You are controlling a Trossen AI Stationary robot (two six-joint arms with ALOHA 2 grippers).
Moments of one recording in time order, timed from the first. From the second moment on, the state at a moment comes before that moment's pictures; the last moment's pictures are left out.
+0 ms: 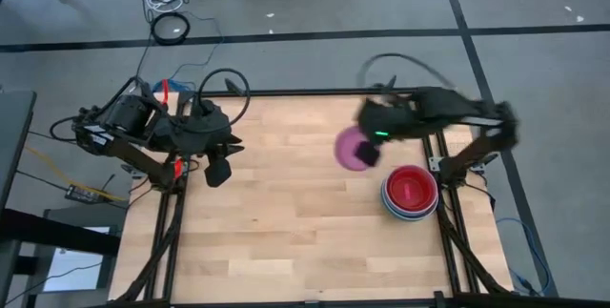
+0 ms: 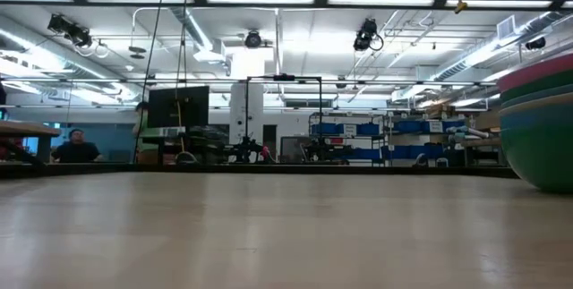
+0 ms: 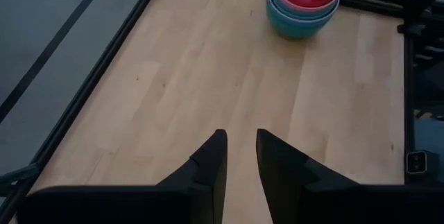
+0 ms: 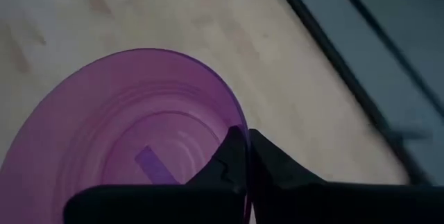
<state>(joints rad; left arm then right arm) -0.28 1.34 1.93 -1.43 -0.43 -0.48 0.09 1.51 1.91 -1.52 0.43 0.52</state>
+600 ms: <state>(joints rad) -0.28 1.35 1.92 -1.34 -0.45 -0.42 0.38 0.80 0.92 -1.19 0.43 1.15</state>
